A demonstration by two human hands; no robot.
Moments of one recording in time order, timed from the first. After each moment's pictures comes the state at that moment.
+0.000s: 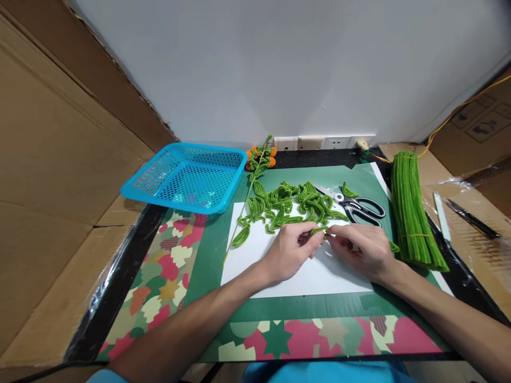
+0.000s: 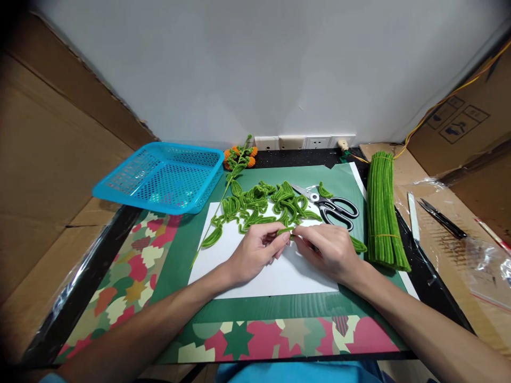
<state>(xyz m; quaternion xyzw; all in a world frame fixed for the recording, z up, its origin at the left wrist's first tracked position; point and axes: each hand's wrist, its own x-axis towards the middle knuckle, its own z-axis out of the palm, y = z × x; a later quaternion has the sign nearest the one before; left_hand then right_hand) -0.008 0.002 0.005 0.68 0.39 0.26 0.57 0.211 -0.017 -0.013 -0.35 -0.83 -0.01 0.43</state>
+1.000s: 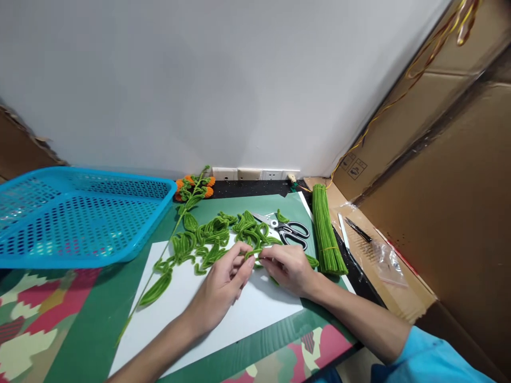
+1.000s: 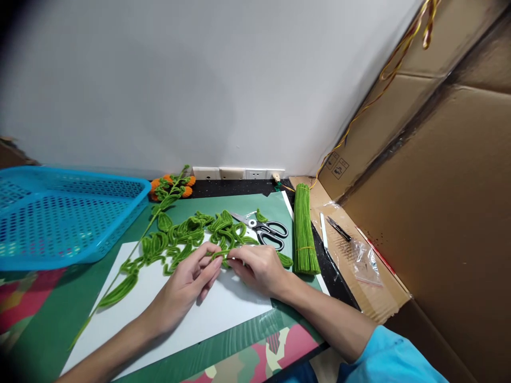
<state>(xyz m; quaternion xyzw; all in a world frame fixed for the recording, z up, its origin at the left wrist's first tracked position) -0.013 0.017 -0.006 0.64 0.39 0.27 0.60 0.206 0.007 -0.027 -0.38 -0.83 0.03 0.40</state>
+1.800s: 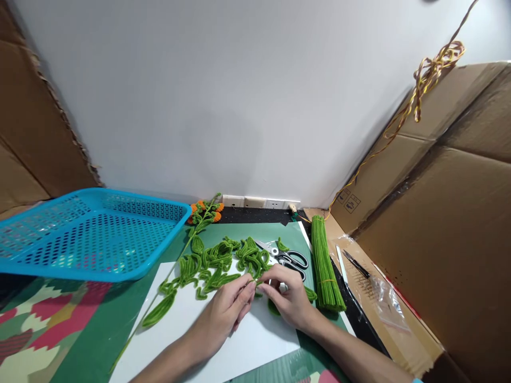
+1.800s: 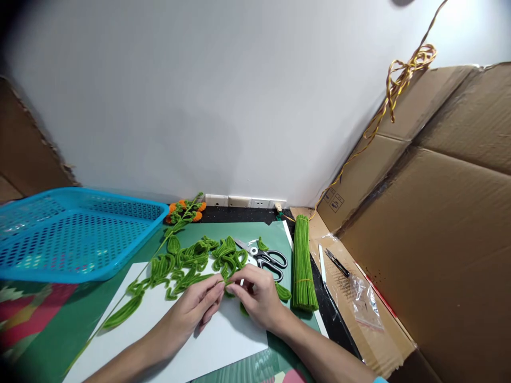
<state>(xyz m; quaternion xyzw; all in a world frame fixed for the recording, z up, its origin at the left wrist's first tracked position) -0.017 0.020 -0.018 0.68 0.36 0.27 0.58 0.192 0.007 -0.016 -0.40 -0.75 0.19 0.48</state>
